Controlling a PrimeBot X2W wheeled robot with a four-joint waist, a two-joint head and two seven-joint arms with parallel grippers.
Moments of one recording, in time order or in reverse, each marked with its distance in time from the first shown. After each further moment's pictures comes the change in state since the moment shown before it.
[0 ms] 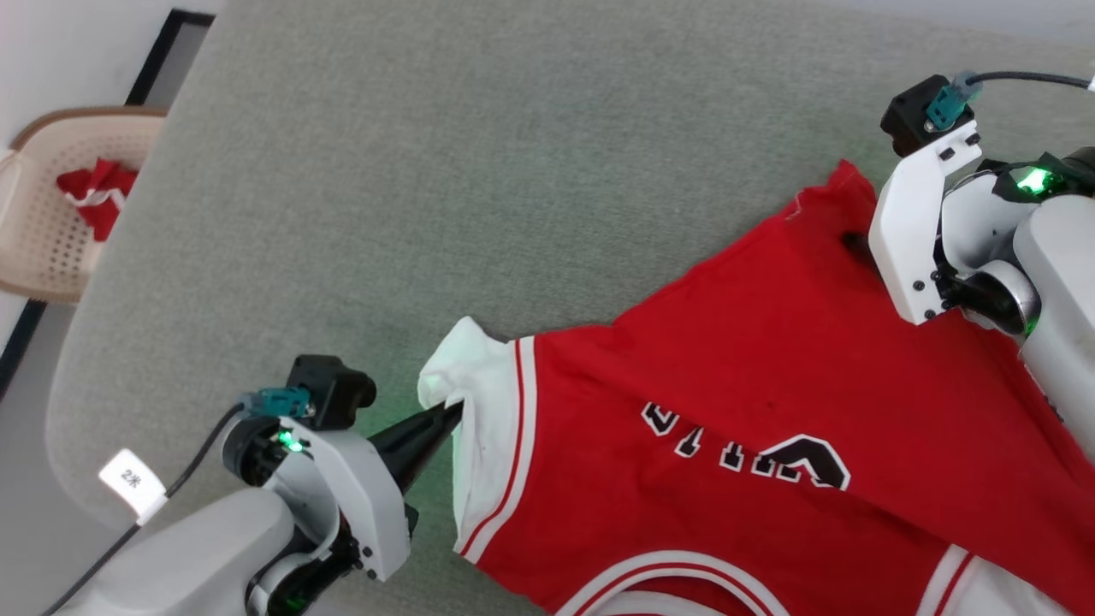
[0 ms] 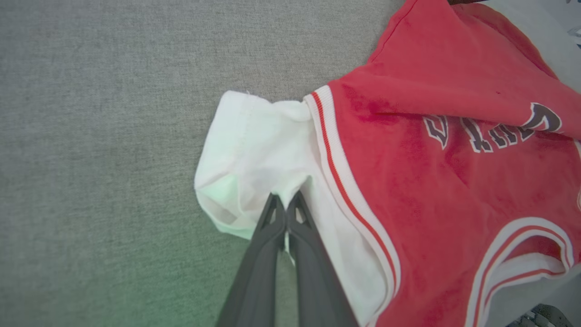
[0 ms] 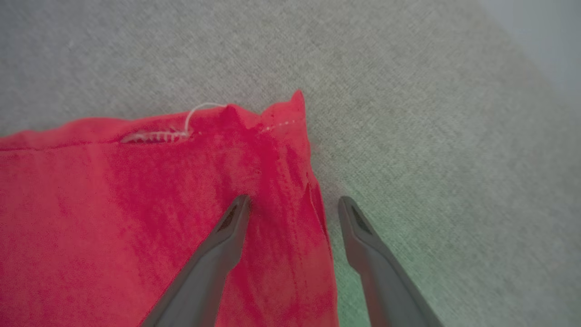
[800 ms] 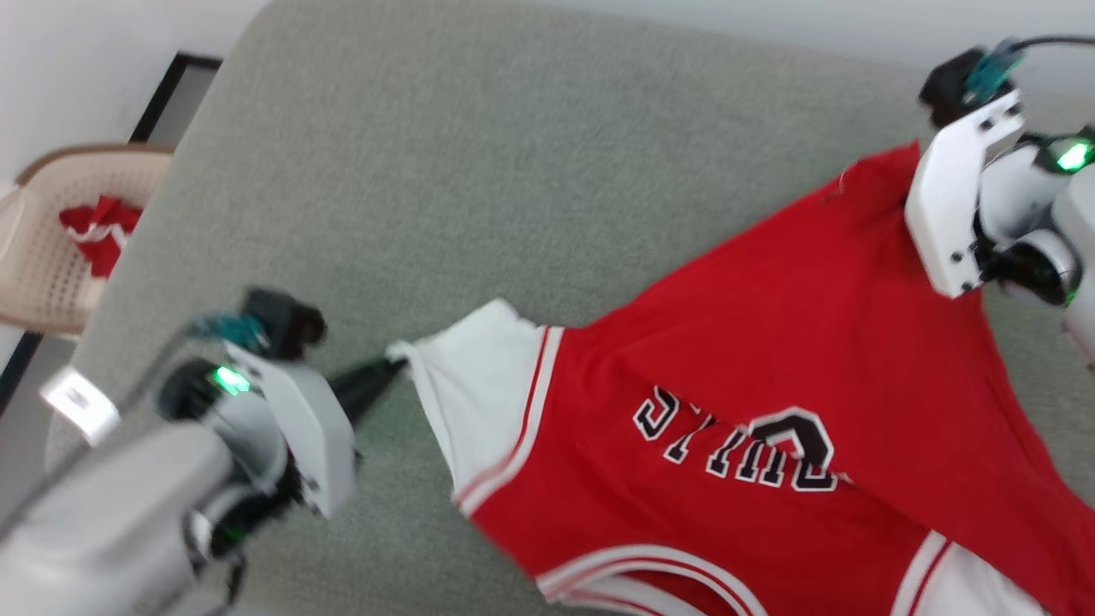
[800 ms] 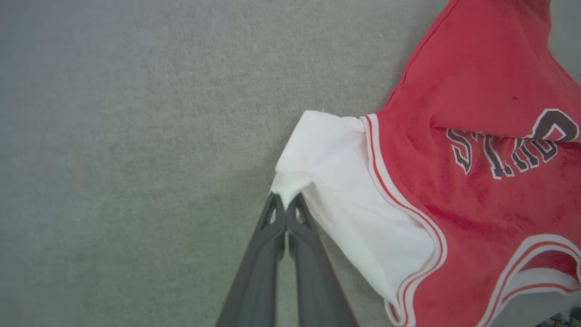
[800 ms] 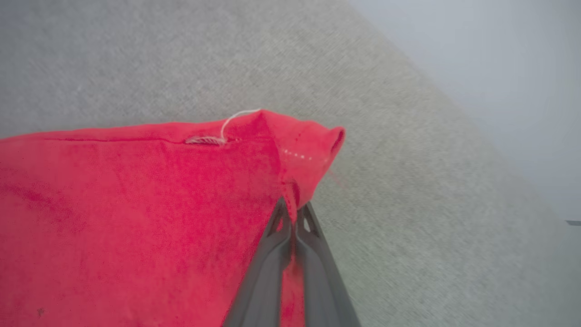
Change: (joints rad) left arm -0.098 0.058 0.014 0.042 -0.031 -0.003 0.137; right arm -0.133 -0.055 0.226 0.123 0.208 0.000 -0.063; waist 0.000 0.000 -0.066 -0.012
